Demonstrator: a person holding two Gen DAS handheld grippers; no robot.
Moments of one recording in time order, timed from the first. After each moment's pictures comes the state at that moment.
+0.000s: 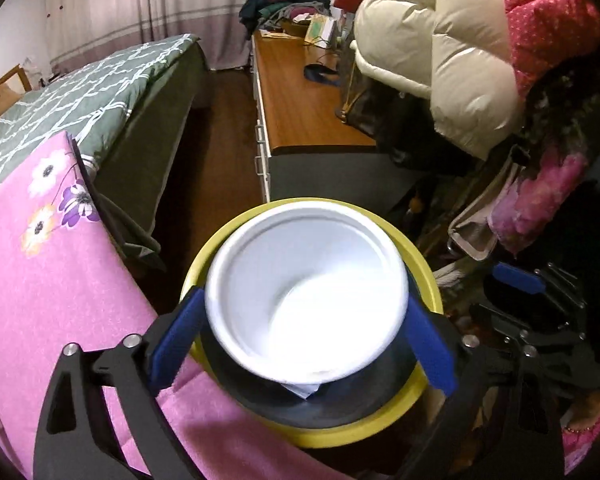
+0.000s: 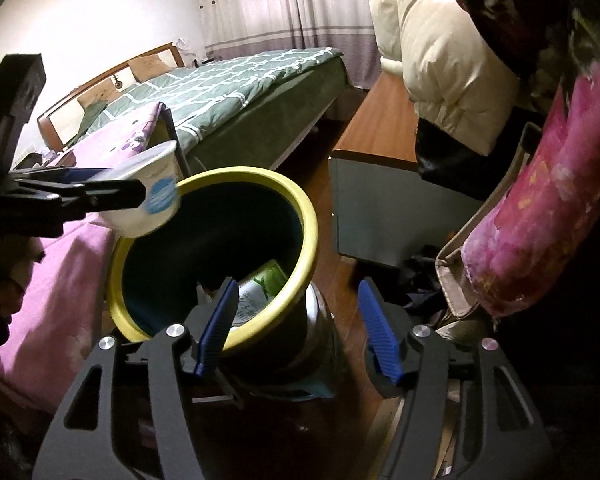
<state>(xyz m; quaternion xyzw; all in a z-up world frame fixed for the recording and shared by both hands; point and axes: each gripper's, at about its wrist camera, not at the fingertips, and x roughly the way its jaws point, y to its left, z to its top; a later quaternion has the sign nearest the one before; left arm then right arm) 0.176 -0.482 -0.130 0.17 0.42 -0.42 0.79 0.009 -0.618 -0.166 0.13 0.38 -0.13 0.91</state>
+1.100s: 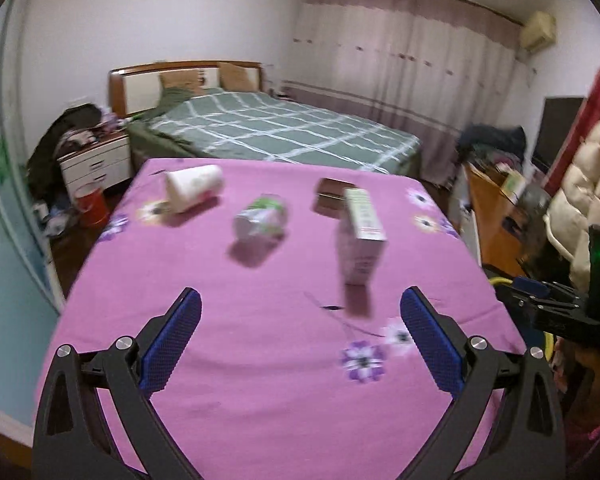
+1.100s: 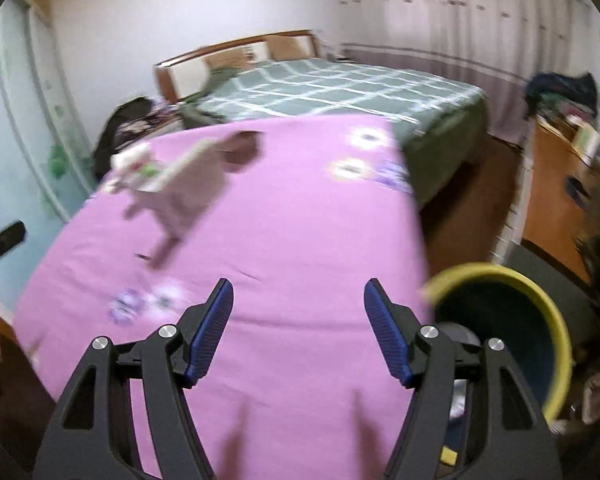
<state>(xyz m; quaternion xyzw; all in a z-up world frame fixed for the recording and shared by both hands) 0.123 -0.017 -0.055 -0.04 0.31 -0.10 0.95 0.154 -0.356 -0.098 0.04 0.37 0.10 0.92</state>
